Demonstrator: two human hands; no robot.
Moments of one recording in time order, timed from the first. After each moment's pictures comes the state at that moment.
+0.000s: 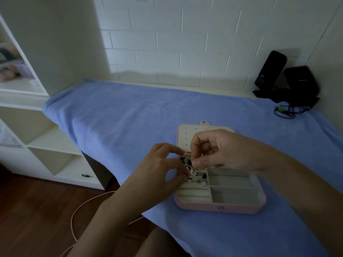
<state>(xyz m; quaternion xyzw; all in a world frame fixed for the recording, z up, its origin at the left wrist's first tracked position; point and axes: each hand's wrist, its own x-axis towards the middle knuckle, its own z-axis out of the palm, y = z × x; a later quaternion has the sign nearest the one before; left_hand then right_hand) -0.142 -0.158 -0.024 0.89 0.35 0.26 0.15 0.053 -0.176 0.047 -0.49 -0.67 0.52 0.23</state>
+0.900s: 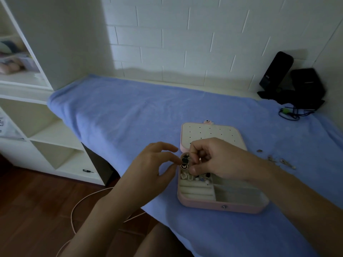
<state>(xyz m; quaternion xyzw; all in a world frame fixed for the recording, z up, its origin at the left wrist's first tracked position) -0.157 -0.158 -0.027 0.84 0.40 0.31 0.17 0.036 -0.169 0.021 -0.55 -0.71 0.41 0.19</state>
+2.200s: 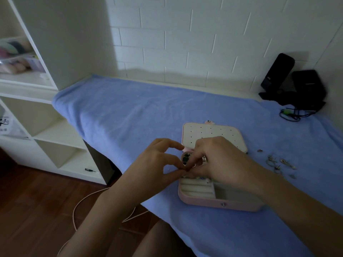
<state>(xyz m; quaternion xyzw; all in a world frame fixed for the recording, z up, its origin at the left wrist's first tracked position) -0.156 -0.154 -0.026 0.88 0.35 0.29 0.15 0.029 -0.180 0.023 -0.55 -0.81 0.16 0.13</state>
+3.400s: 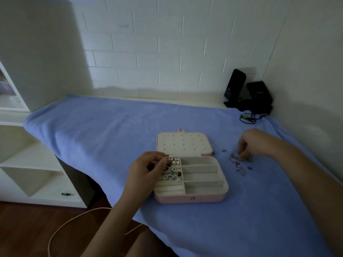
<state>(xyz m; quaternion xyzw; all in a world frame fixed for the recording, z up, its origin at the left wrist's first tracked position) -0.110 -0.166 -0.037 0.69 0.46 0.43 0.35 0.195 -0.180 0.033 -0.77 -0.62 0.12 -0.04</state>
